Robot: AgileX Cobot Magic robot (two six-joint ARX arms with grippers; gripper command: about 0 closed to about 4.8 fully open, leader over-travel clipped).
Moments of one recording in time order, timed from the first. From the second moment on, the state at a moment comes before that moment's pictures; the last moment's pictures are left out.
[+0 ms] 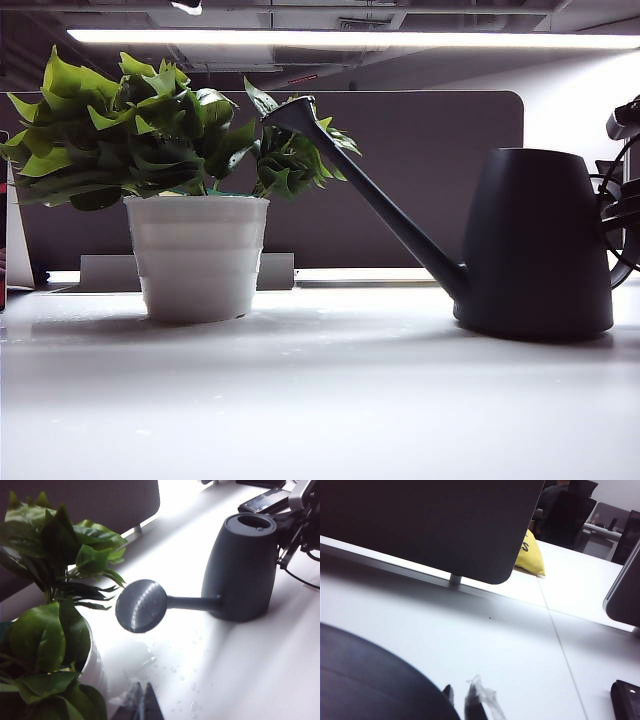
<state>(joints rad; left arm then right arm) -0.57 0.97 0.93 -0.29 0.13 0.23 -0.08 1.80 0.54 1.30 -0.19 -0.25</state>
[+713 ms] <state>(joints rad) -0.57 0.98 0.93 -0.29 0.13 0.23 -0.08 1.72 0.43 1.29 -0.19 -0.15</state>
